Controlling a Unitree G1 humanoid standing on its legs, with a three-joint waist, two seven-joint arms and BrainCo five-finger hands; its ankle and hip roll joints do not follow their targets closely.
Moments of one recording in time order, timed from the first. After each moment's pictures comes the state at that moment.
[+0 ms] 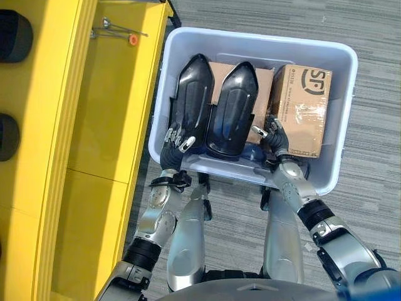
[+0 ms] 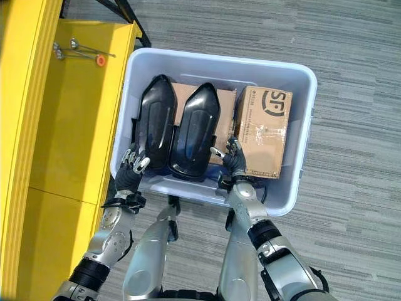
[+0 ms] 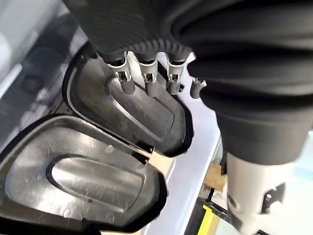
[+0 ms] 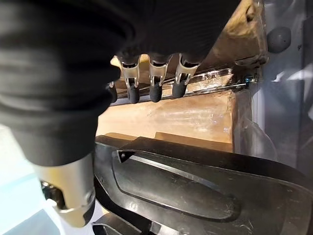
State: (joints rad) left arm -0.14 0.21 -0.24 0.15 -0.69 -0.23 0.20; right arm -0.56 -0.23 0.35 0.67 0.65 -0.17 -0.31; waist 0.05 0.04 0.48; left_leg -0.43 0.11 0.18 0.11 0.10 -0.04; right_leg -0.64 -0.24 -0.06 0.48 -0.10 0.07
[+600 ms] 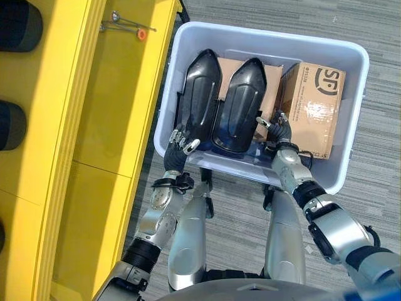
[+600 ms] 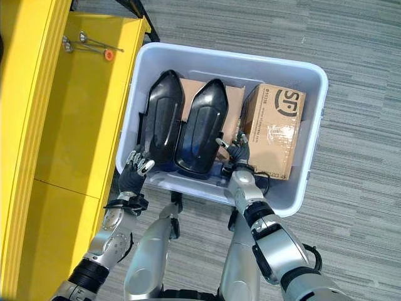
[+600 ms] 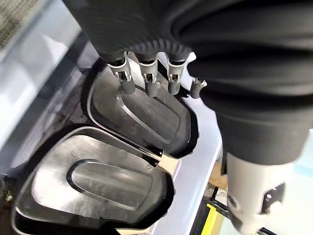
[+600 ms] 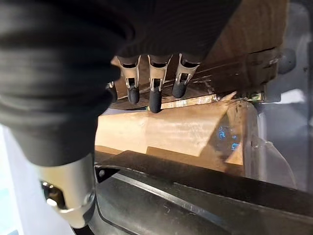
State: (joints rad) left arm -0.14 0.25 -0.28 0.15 -0.70 -0.23 0.19; right arm -0.75 -0.20 0.34 0.92 0.65 -0.19 -0.40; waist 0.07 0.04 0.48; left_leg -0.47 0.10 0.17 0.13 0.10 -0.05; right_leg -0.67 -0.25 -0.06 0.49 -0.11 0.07
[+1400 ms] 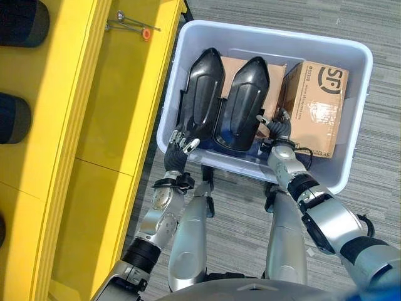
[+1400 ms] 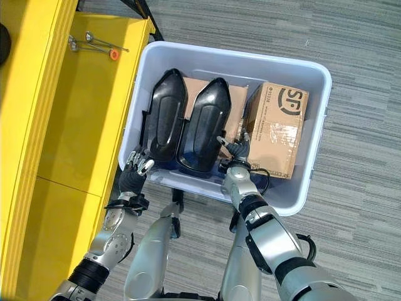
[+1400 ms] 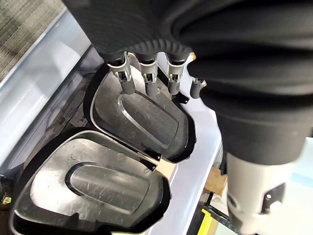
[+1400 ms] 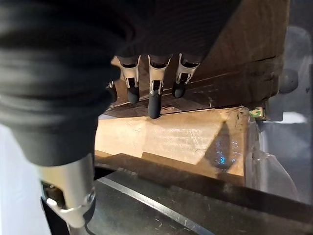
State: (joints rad) left arm -0.14 0.25 -0.31 0.15 -0.72 -0.25 0.23; right arm -0.82 -0.16 0.37 1.08 0.56 -0.21 -0.52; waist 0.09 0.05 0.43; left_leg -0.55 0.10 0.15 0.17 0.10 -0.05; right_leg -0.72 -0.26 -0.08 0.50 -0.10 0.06
